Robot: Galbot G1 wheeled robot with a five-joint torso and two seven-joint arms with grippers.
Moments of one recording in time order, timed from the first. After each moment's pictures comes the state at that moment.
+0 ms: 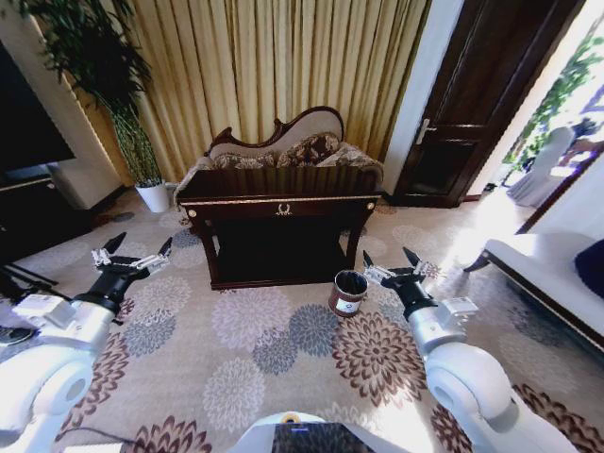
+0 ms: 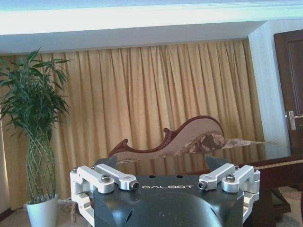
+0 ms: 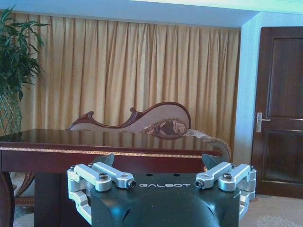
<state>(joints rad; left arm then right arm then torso) 1.70 -0.90 -1.08 -2.42 -0.75 0.25 -0.11 -1.53 0.97 0.53 2.49 0.52 -0.35 0.43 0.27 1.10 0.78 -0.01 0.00</state>
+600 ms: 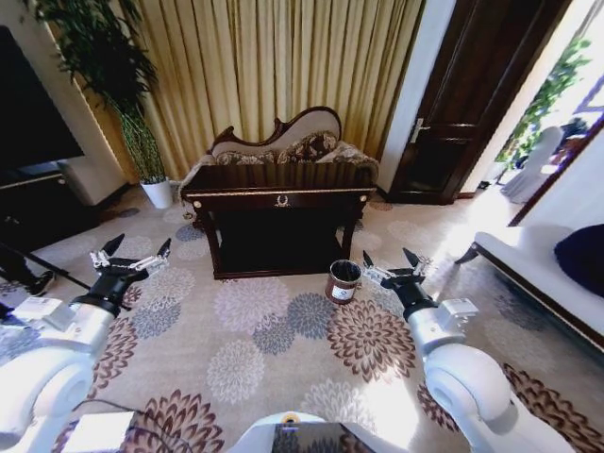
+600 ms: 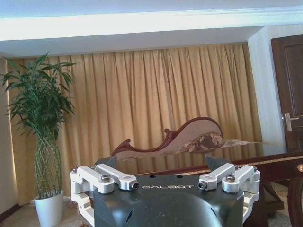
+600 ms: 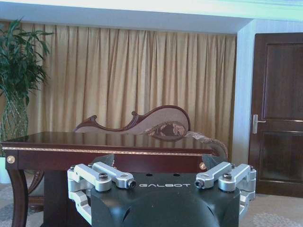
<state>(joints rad) 1.70 -0.91 -1.08 -2.42 -0.74 0.25 -0.11 -1.53 0.98 0.52 2.49 0.51 -0.33 0.43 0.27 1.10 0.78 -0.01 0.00</state>
